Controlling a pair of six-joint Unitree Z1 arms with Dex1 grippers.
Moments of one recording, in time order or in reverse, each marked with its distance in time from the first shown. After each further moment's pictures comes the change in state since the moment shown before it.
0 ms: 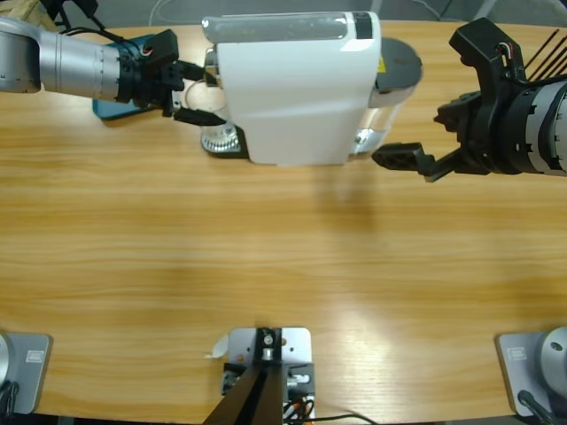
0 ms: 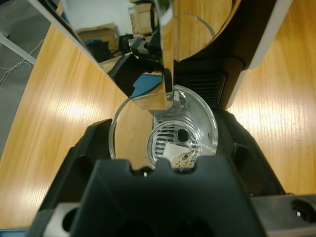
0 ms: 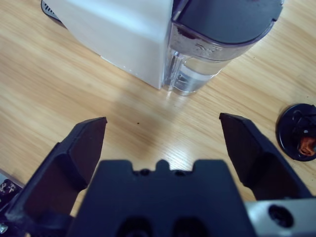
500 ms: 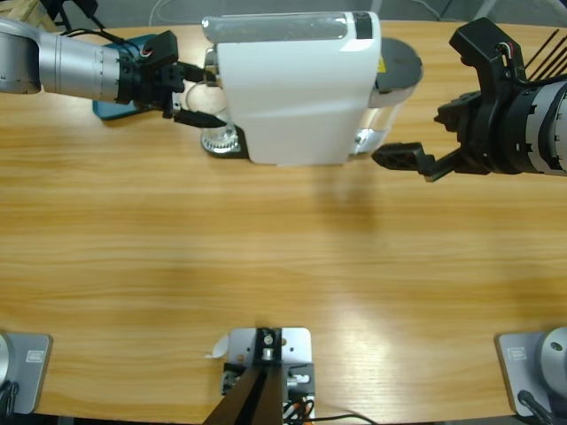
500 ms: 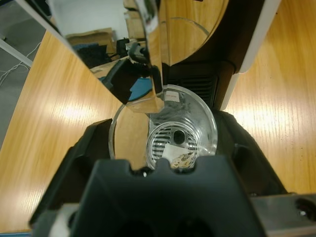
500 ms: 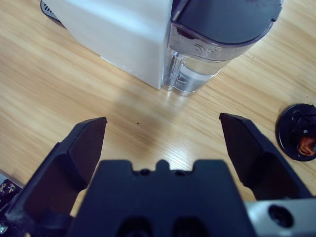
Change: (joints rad) arm 0 0.000 0.000 0.004 0.000 -0.017 0.001; arm 1 0.000 0.000 0.000 0.000 -0.001 0.000
